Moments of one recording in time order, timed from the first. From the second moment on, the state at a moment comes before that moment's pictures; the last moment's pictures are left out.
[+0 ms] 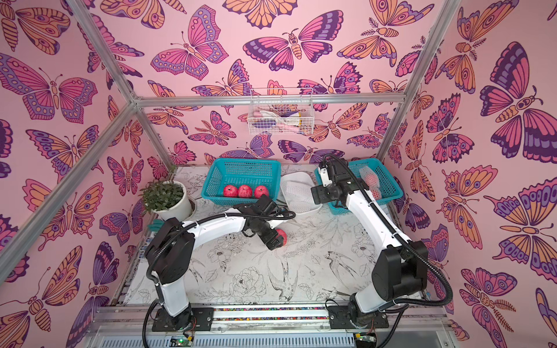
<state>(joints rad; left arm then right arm) -0.75 1.88 1.33 -0.63 0.23 0.17 0.24 1.53 1.38 -0.75 0.03 -0.05</state>
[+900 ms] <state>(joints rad) -0.75 2.02 1.45 -0.69 0.24 0.26 0.23 1.54 1.35 -0.73 -0.02 -0.03</state>
